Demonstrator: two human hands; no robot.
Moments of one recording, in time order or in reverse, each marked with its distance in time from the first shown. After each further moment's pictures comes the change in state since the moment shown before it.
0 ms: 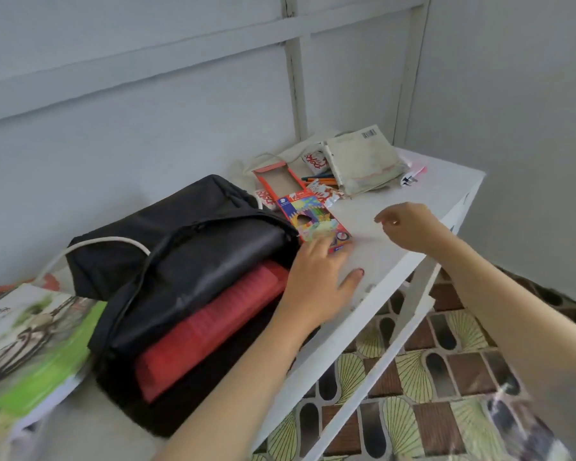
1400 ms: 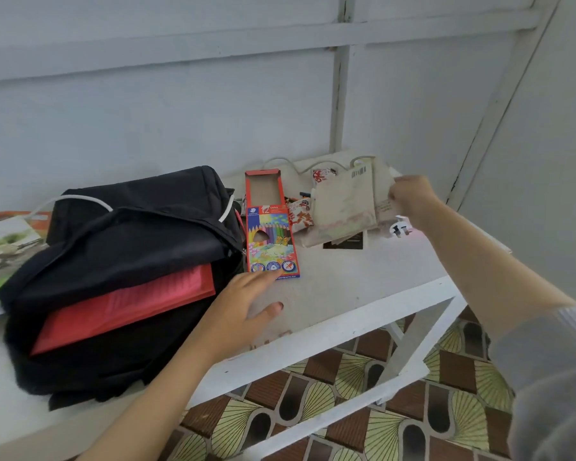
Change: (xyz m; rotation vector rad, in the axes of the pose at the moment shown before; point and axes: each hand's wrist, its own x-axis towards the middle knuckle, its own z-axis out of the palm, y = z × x) left_hand 0.017 0.023 0.044 -0.272 0.101 -0.404; right_hand 0.175 0.050 -0.064 0.659 -0.039 0.149
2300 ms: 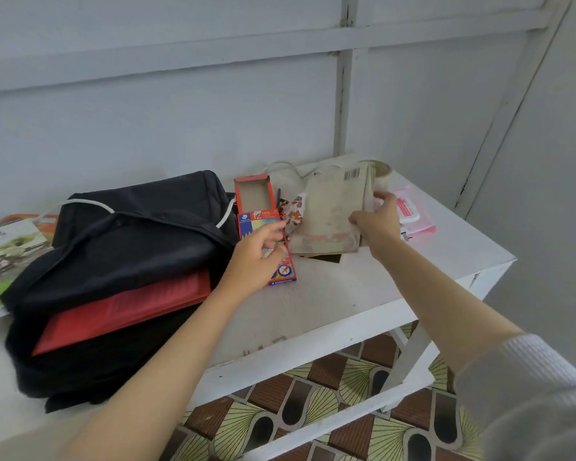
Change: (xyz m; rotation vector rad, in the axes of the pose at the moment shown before) left_hand 0.078 0.029 -0.007 -0.276 0.248 -0.137; right_hand -0.035 0.021 0.045 0.247 -0.006 0.024
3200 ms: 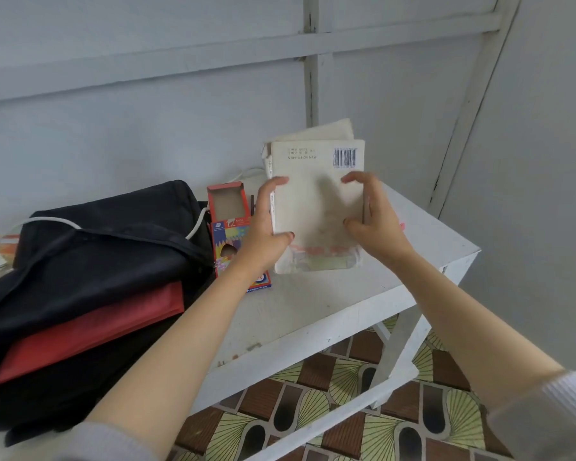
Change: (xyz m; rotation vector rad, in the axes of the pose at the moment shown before) left_hand 0.036 0.040 0.040 -0.354 -0.072 0.251; right_hand -0.027 -0.005 -0.060 -0.149 -0.244 -0.711
